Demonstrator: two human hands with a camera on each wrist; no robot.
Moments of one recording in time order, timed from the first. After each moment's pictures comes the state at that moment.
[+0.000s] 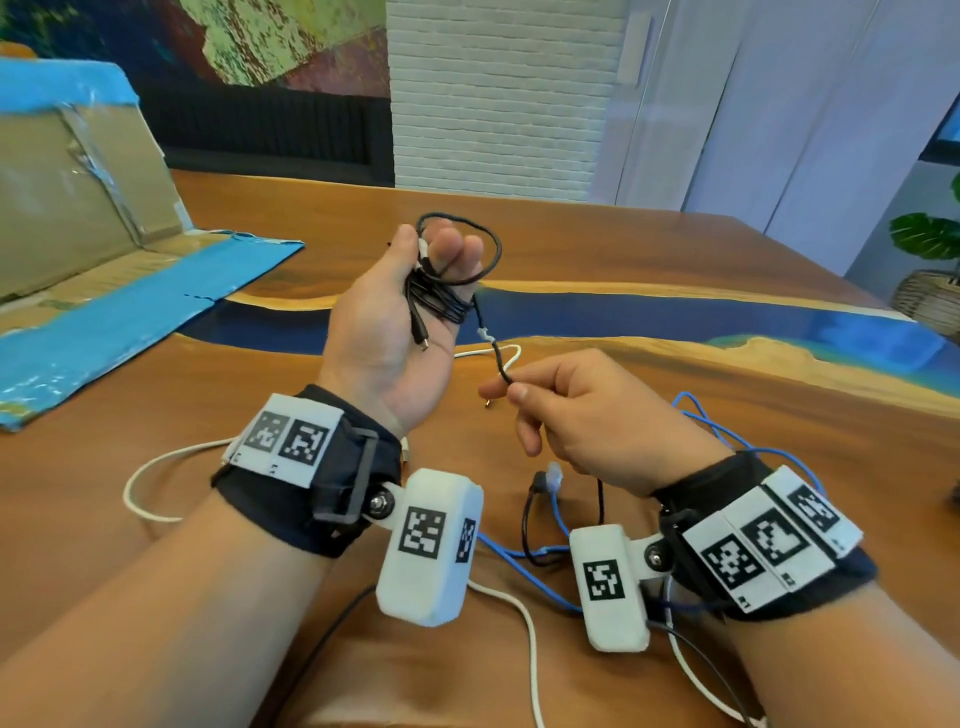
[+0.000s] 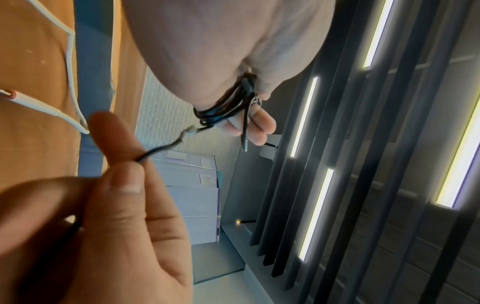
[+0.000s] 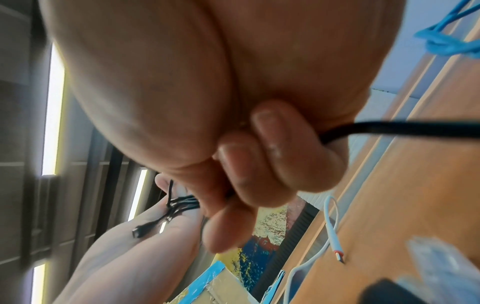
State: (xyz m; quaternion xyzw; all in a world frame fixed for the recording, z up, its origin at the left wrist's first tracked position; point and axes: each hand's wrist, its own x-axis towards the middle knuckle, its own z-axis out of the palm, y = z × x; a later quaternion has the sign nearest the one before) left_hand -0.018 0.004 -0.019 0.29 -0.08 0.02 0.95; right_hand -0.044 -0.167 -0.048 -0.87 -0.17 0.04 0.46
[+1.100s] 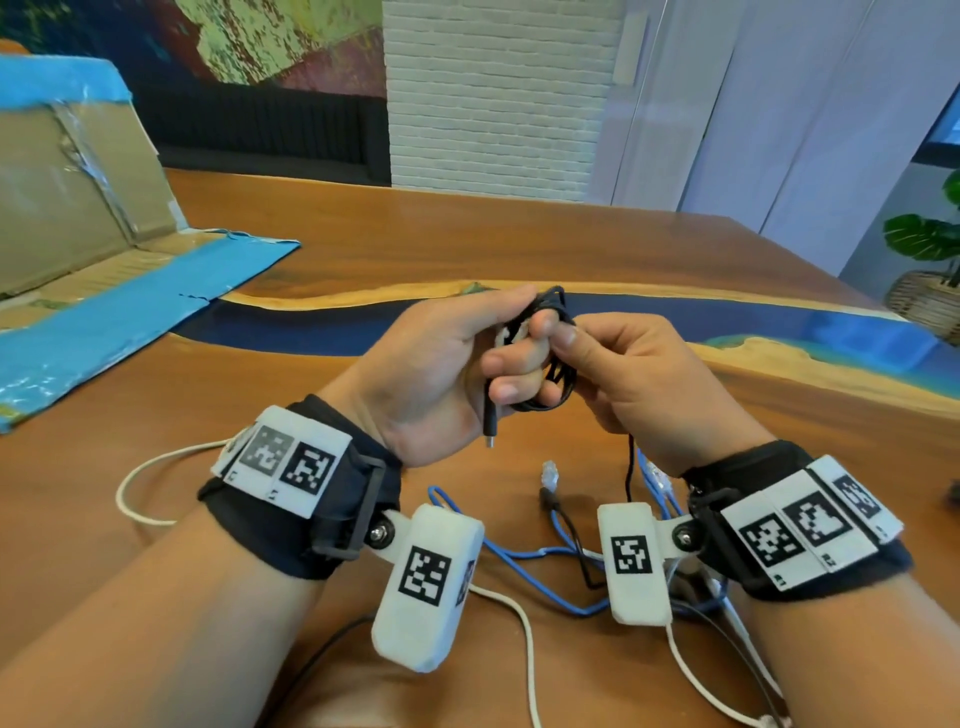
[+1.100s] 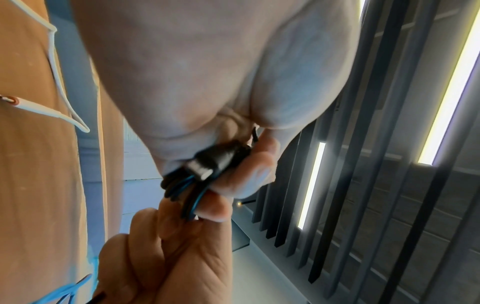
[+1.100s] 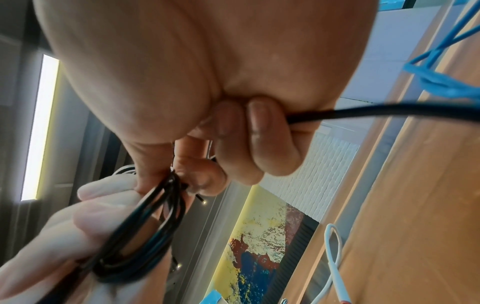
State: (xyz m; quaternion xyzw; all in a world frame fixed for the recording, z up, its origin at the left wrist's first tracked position) left_hand -0.036 0.002 -0.021 0.50 -0.25 -0.27 0.79; right_hand -0.043 -0.185 -0.035 -0.77 -0.20 -0.05 0.61
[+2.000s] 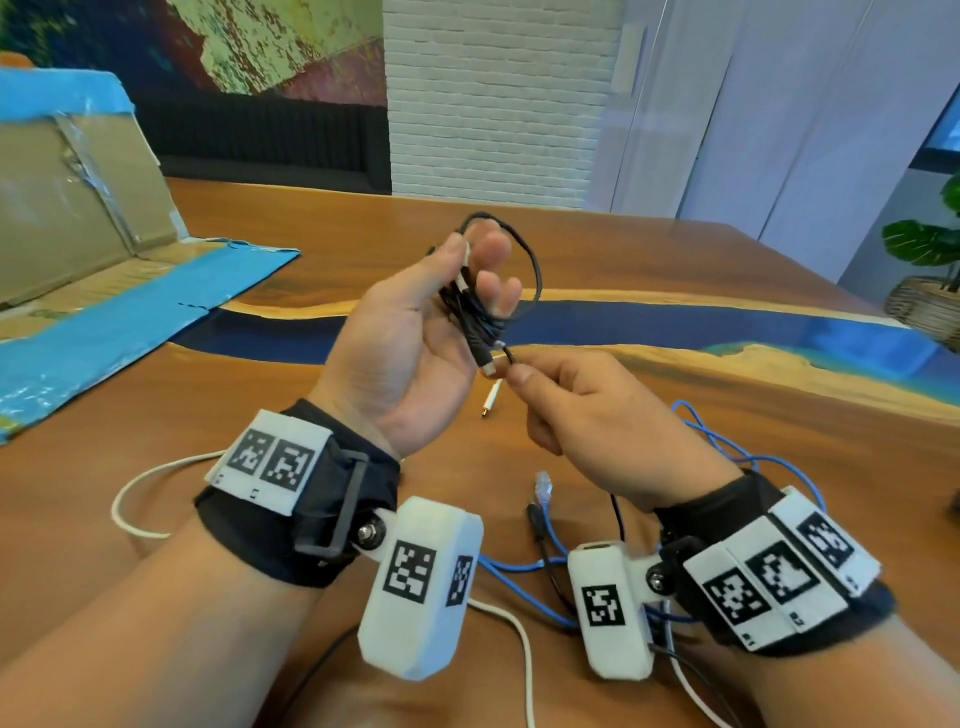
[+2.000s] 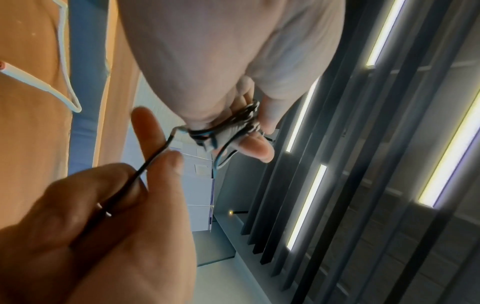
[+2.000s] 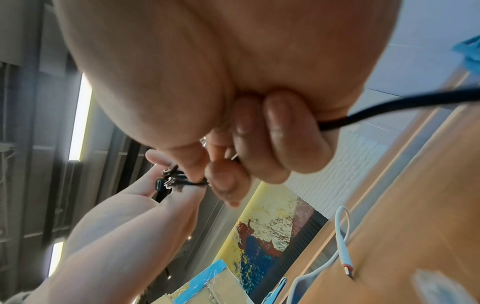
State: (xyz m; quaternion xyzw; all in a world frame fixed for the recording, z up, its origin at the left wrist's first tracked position) left_hand -0.027 0.002 -0.015 0.32 -0.16 -0.09 0.93; right_hand -0.052 -0.162 -0.038 -0.86 -0.18 -0.01 0.48
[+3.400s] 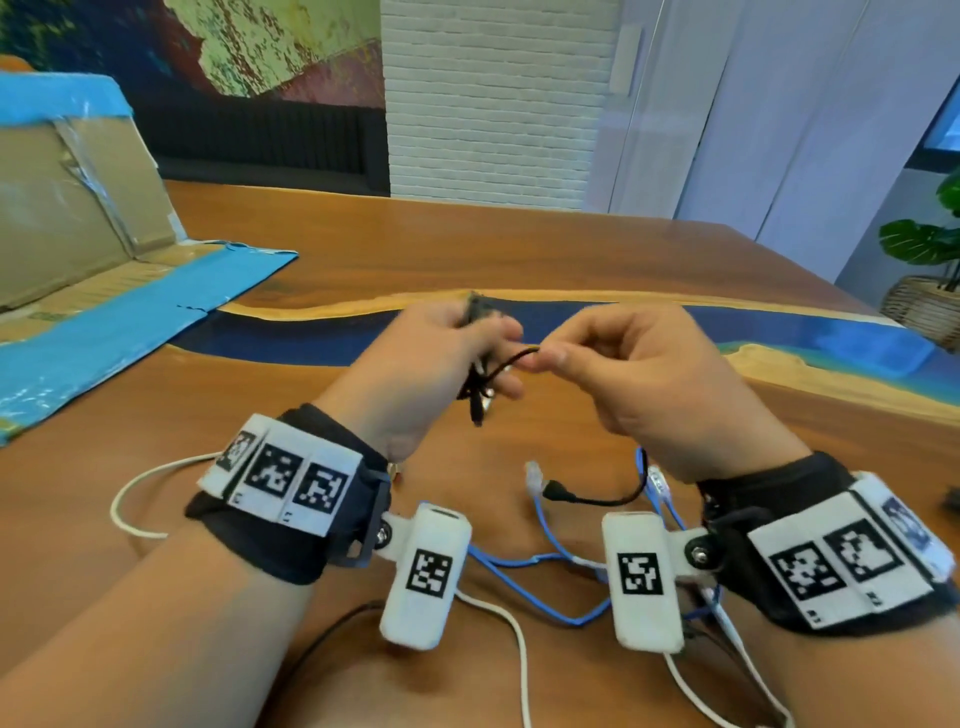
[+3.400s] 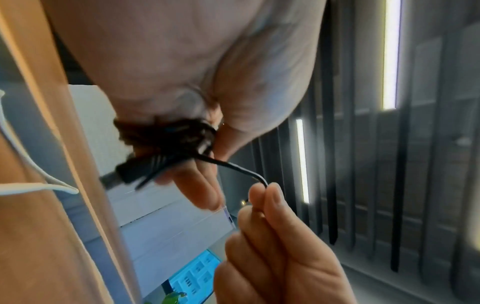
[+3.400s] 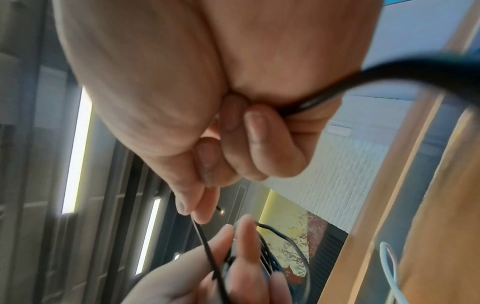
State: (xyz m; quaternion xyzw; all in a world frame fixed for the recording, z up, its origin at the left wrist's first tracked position) left_hand -0.025 -0.001 -0.025 0.70 -0.13 -0.04 0.70; right_hand -0.055 -0.188 -0.019 -0.81 -0.22 -0.11 0.54
